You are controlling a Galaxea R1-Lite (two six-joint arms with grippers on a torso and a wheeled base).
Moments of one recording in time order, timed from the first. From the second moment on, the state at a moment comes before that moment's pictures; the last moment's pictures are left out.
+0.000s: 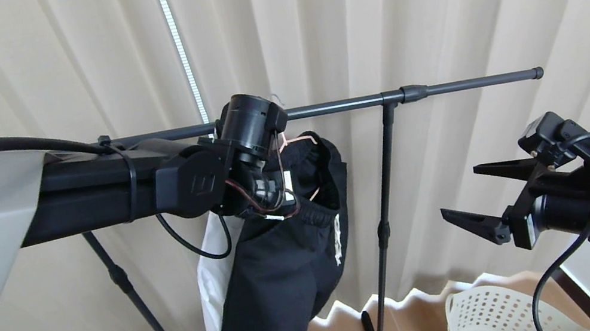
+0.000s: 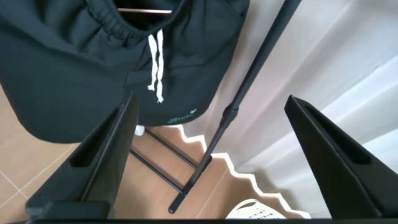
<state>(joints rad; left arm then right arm) -0.62 2.10 -1.66 0.29 0.39 -0.35 0.25 1.55 -0.48 -0.76 0.31 -0.22</state>
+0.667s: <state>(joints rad) -0.61 2.18 -1.73 0.29 0.38 -0.34 0.25 1.57 -0.48 -0.76 0.31 -0.23</state>
